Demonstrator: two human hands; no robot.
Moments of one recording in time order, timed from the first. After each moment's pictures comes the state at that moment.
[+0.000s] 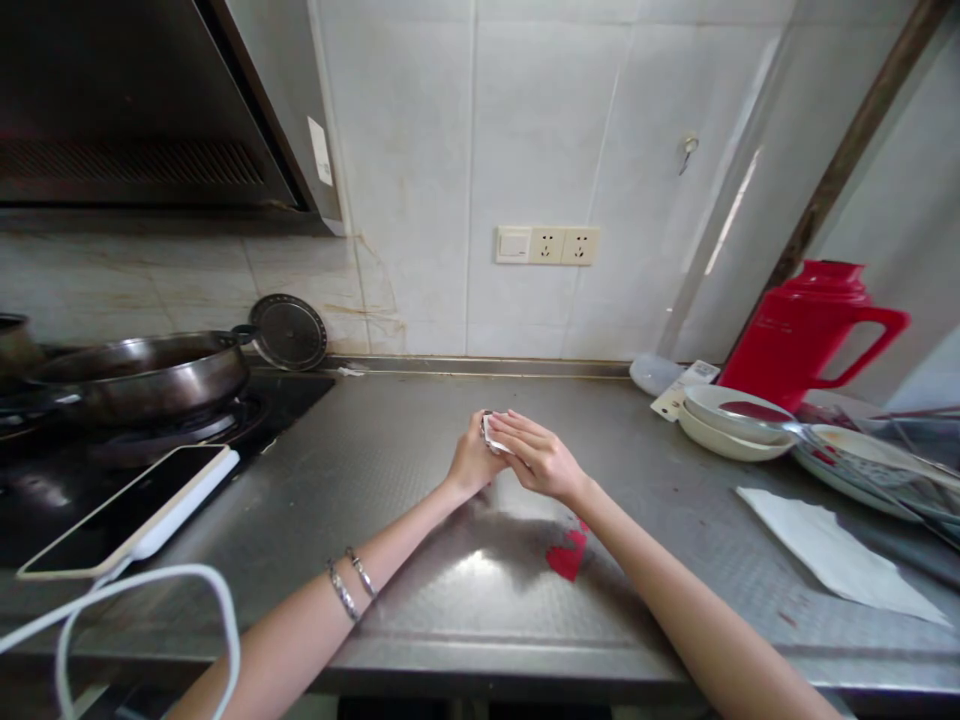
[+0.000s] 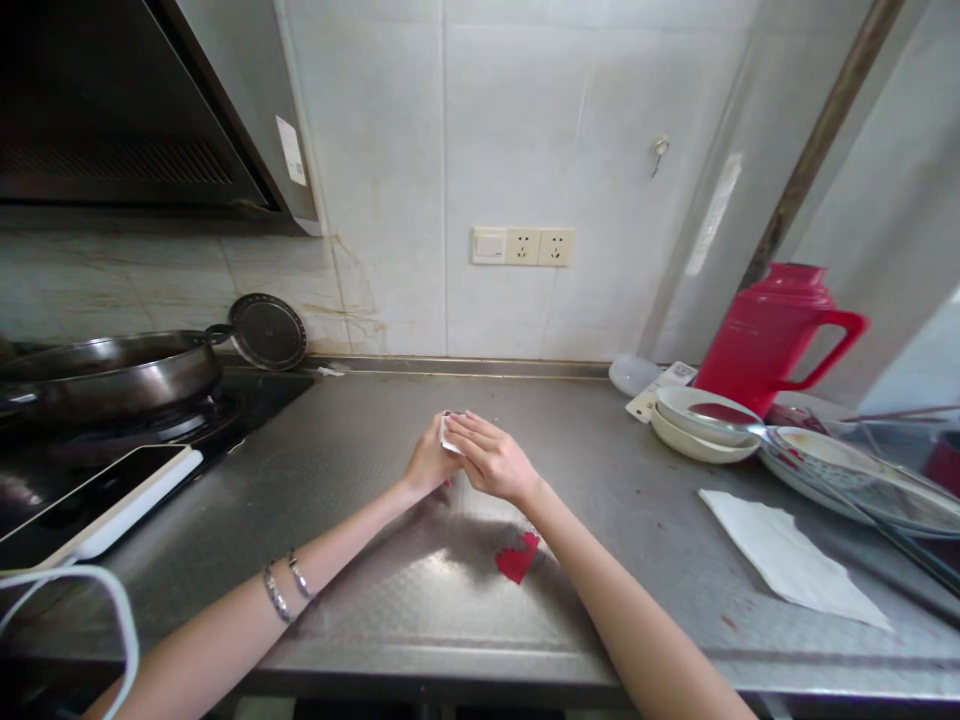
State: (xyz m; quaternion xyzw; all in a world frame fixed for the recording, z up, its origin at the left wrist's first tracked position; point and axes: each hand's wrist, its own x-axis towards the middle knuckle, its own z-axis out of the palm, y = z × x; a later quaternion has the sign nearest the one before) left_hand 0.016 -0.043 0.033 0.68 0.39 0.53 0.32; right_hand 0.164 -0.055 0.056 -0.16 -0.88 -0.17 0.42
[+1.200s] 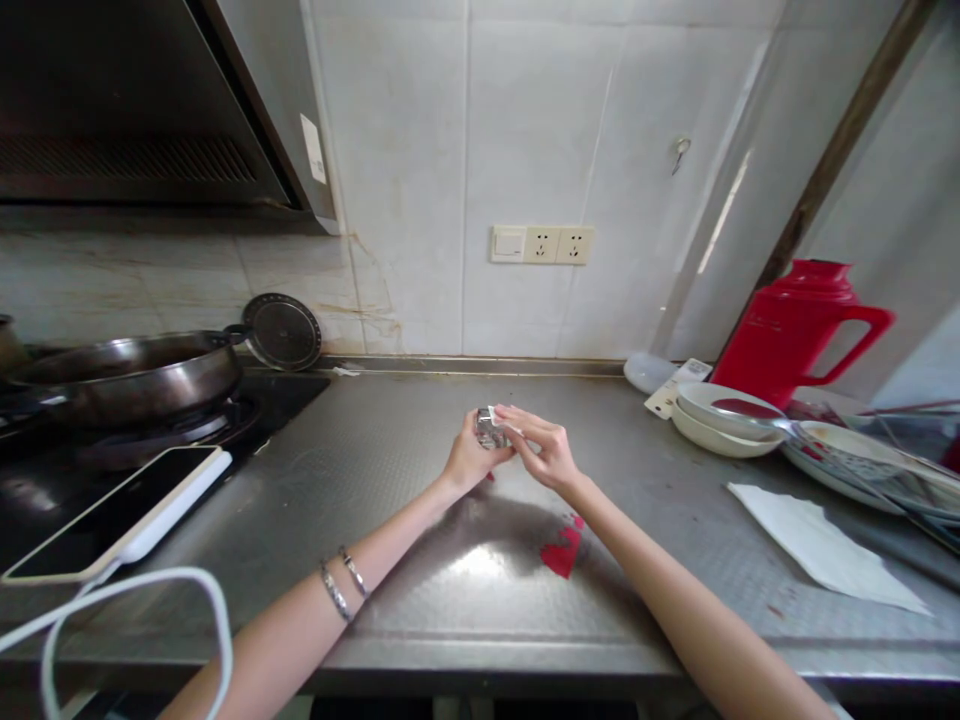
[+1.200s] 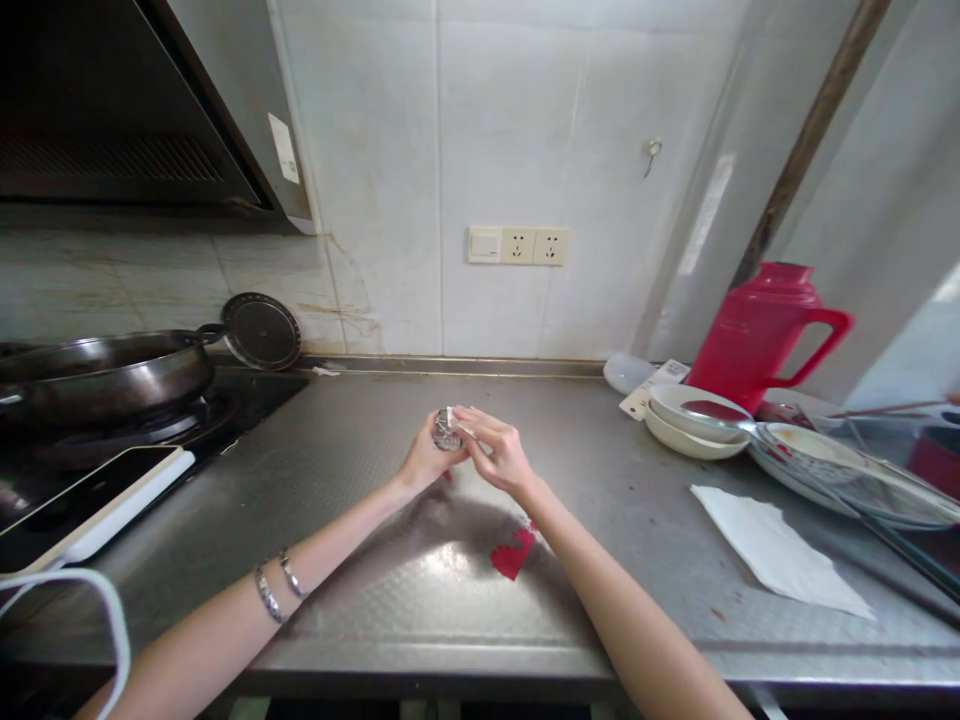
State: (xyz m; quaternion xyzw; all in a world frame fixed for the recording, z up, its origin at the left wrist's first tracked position) left_hand 0.019 -0.044 0.036 0.61 0.37 0.55 0.43; right_hand 0.166 -0.054 0.057 -0.23 -0.81 0.00 0.53
